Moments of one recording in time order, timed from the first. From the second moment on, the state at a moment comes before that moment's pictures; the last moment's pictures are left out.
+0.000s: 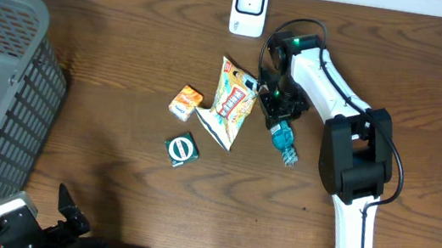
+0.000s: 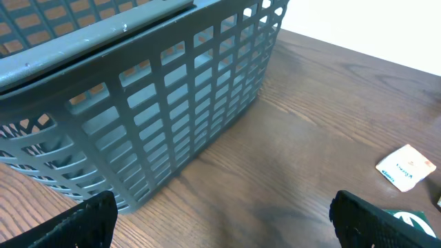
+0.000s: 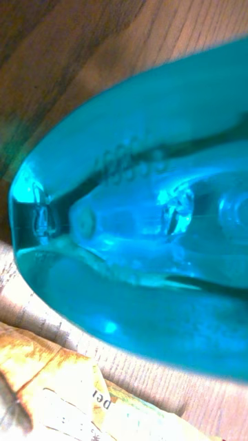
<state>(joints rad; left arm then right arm) 0.14 0.00 0.78 -1.21 -0.33 -0.21 0.37 2.35 1.91 -1.33 -0.12 -0.07</state>
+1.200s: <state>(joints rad) 0.14 0.00 0.78 -1.21 -0.33 -0.21 0.37 2.35 1.97 -1.40 -0.14 -0.06</state>
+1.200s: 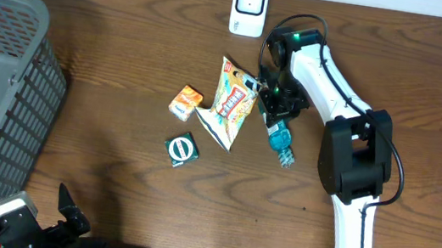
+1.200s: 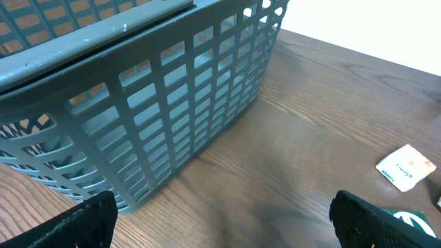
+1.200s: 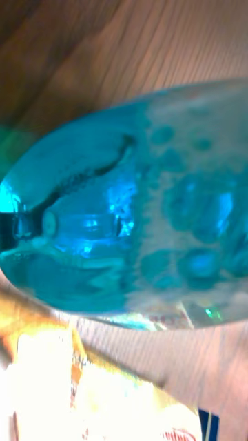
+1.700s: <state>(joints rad) 0.14 0.00 0.78 -1.21 -0.33 -0.21 0.23 2.37 1.97 -1.67 -0.65 -0.58</state>
